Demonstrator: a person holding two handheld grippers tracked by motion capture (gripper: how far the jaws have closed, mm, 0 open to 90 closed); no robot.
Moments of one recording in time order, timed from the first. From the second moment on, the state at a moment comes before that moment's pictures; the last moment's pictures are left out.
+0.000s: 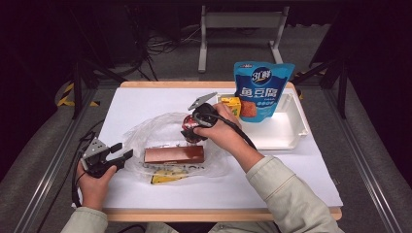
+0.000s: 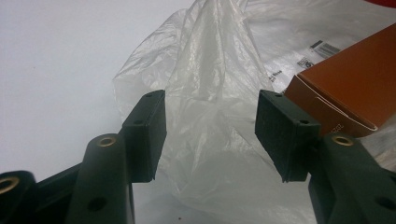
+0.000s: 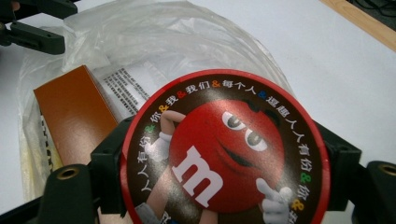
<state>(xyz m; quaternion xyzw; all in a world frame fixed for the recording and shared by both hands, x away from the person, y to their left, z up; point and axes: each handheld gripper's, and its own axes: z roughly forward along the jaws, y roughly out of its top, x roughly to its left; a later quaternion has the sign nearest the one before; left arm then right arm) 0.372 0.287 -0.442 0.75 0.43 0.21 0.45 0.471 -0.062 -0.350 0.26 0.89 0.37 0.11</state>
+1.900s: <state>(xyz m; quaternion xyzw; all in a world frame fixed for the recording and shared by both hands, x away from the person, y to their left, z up) 0.372 0.286 -0.443 0.75 0.43 0.21 0.45 0.466 -0.183 -0.294 0.34 0.85 0.36 0.18</state>
